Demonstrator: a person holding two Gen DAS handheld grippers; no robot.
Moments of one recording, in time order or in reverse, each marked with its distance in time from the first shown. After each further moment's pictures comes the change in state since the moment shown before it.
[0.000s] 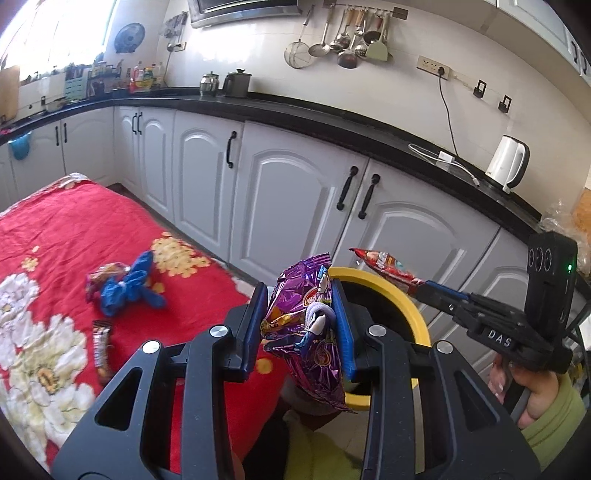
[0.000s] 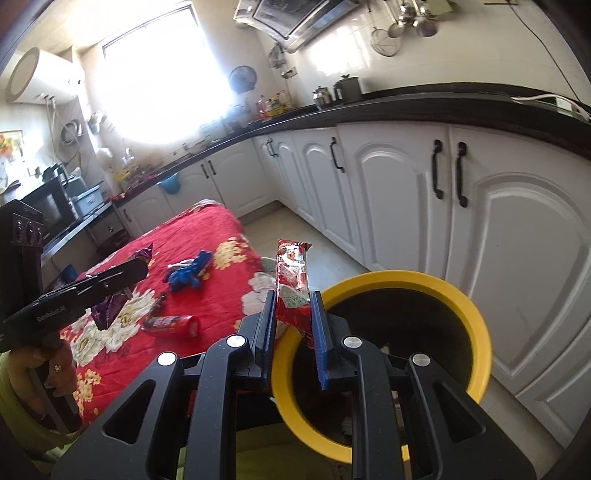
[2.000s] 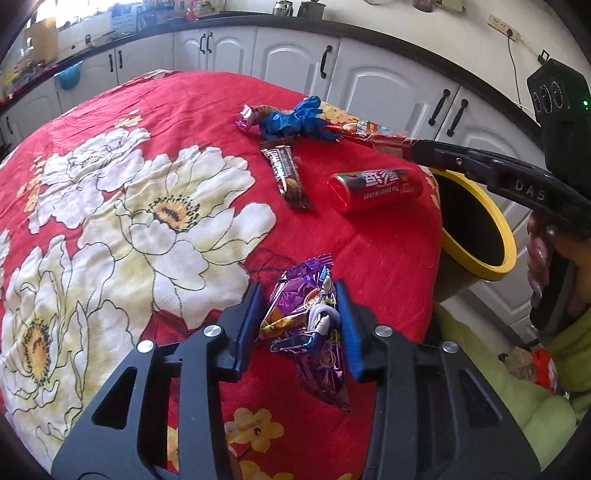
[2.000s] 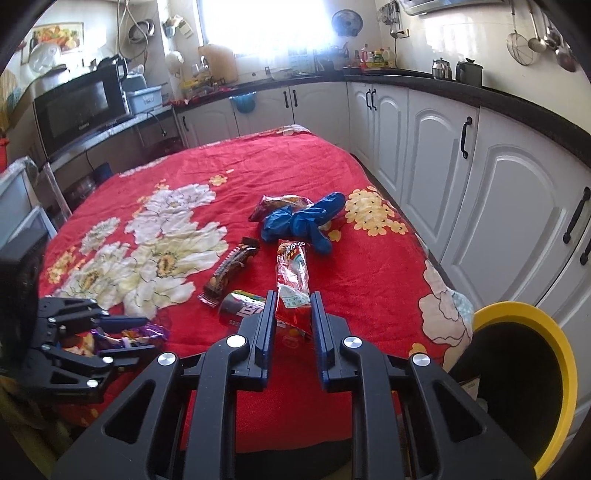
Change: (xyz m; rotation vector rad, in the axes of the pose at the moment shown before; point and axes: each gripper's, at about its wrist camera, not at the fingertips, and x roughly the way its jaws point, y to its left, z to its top) left arm -0.051 0.145 -0.121 -0.086 0.270 0.187; right arm 0.127 0.169 -0.017 -0.324 0.222 0.177
